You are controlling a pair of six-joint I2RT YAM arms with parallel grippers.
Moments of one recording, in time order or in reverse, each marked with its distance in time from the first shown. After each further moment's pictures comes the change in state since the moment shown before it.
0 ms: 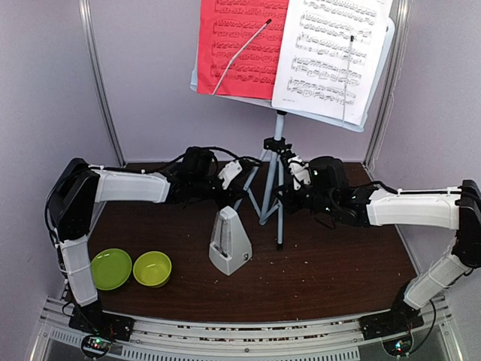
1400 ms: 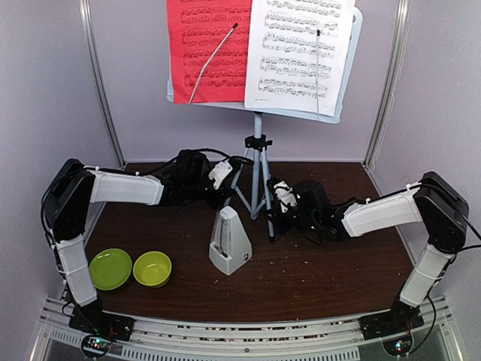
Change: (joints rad) left arm 0.034 -0.030 -0.071 0.030 -0.145 -0.029; right arm 0.006 0.235 -0.070 0.219 -0.047 -0.026
